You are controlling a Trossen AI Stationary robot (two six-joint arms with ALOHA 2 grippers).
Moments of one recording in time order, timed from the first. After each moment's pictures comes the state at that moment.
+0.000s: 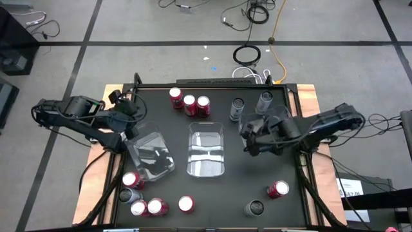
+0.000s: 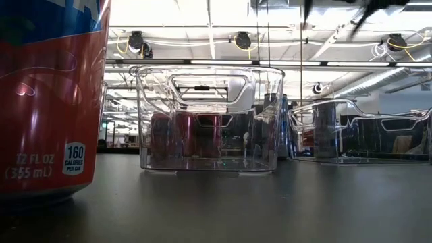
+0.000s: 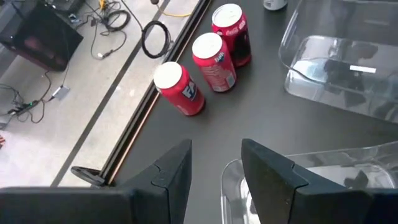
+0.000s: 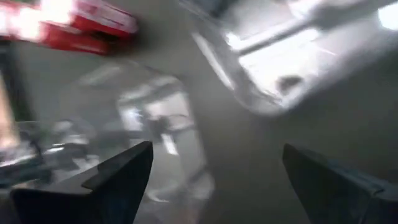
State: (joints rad) left arm -0.23 0.92 1.31 -1.45 -0.63 -0.41; right arm 0.30 1.44 1.47 -1.37 0.36 2.25
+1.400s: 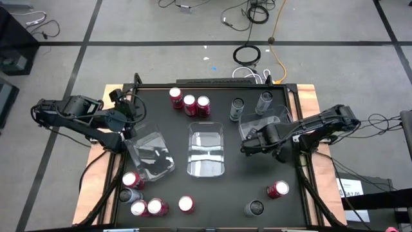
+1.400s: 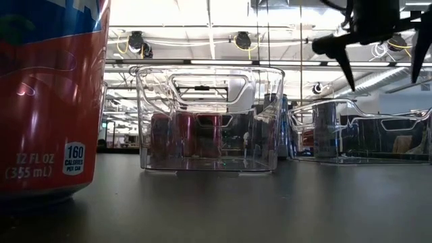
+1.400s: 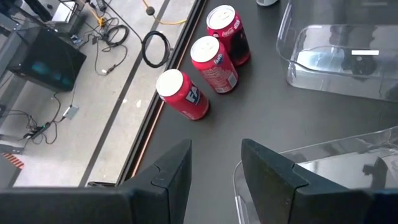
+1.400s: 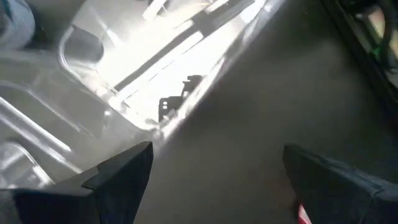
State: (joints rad) left arm -0.23 0.91 1.31 -1.45 -0.64 -0.28; right arm 0.22 1.50 1.21 -1.44 0.11 2.45
